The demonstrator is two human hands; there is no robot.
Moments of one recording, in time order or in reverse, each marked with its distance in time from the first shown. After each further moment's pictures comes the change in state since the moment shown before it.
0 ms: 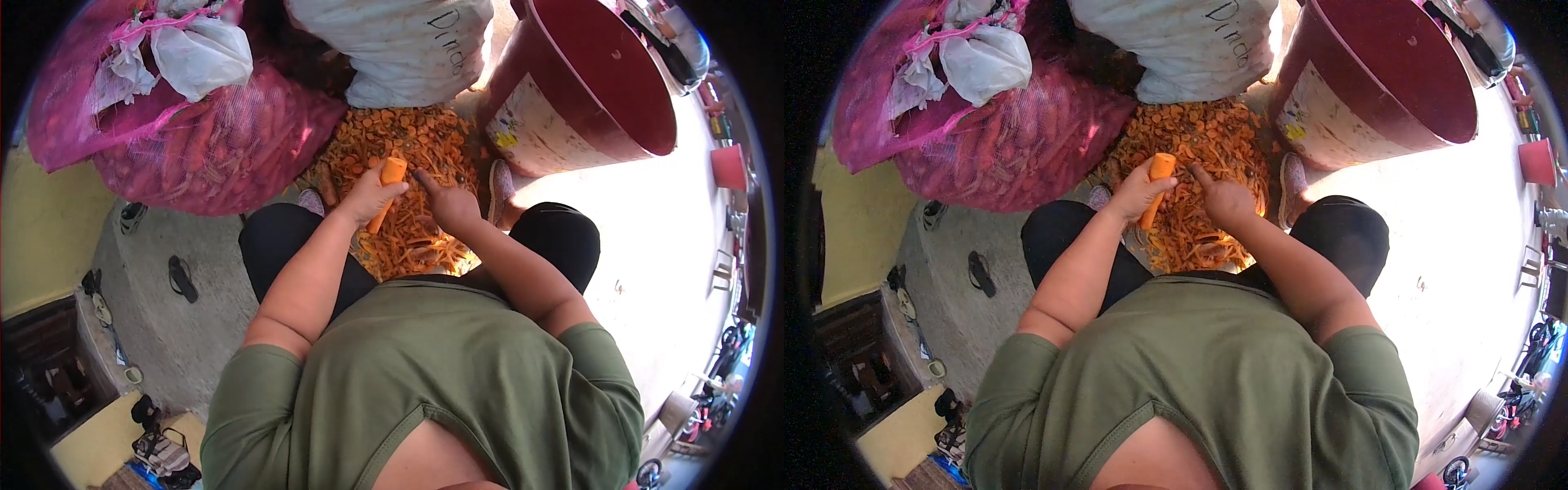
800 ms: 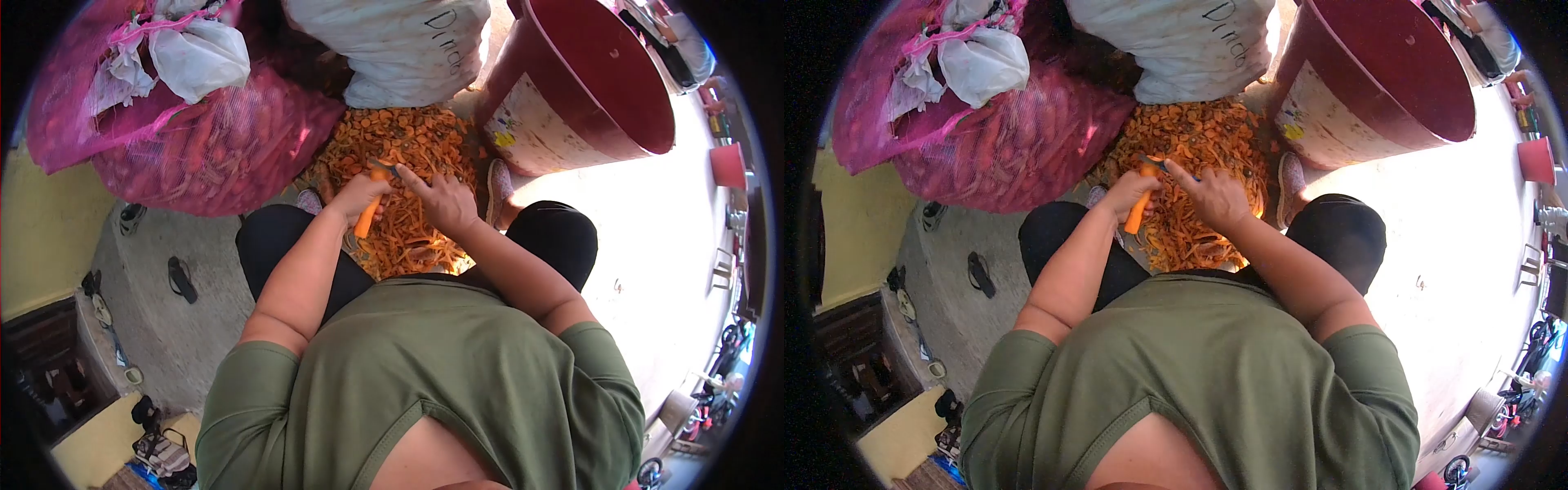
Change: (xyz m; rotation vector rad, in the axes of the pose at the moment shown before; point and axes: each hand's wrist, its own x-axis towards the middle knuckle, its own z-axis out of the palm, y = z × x) left_hand 0.001 -0.002 -0.018 -0.180 -0.089 -0.276; right_hand -0.003 -0.004 -0.002 -0.121 0.334 -0.137
